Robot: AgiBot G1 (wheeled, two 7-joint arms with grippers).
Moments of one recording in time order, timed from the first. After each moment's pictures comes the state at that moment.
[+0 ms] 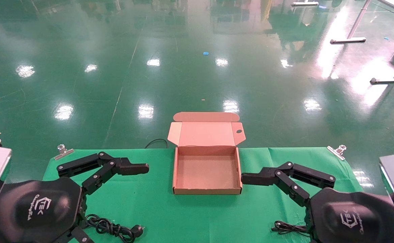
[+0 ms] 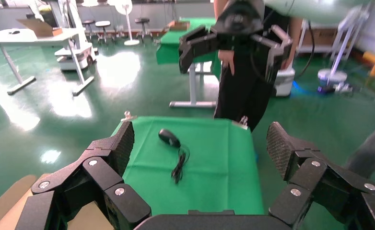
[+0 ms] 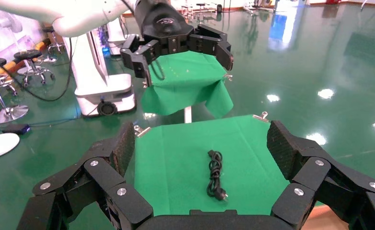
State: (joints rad) left arm -1.12 0.60 0.29 -1.29 0.78 1.51 -0.16; right arm 1.08 -0.60 -0.28 1.28 -0.75 -1.51 0.17
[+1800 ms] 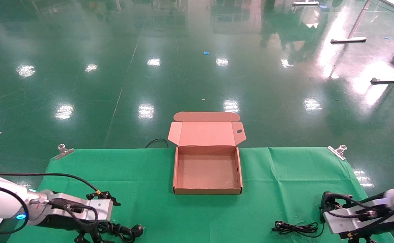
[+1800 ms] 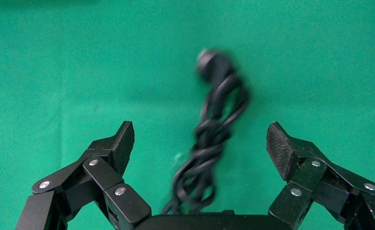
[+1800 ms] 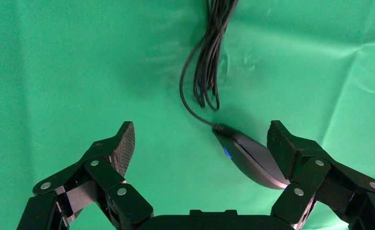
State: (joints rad) left arm -1.57 1.04 0.76 -0.22 1.65 1.26 0.55; right arm 1.61 -0.96 -0.89 0.30 -1.78 -1.24 -0.60
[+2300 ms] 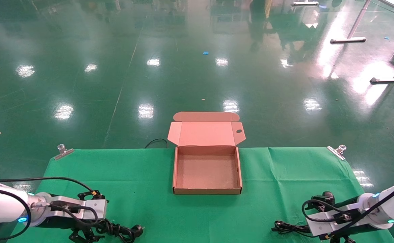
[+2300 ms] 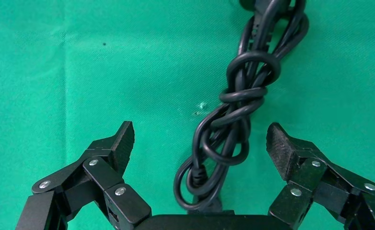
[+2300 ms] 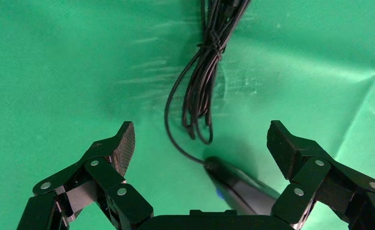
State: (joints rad) left arm -1.56 1.09 0.77 -0.07 1.68 1.11 0.63; right arm 1.60 -1.10 -0.90 0.11 -1.80 -1.07 -0.73
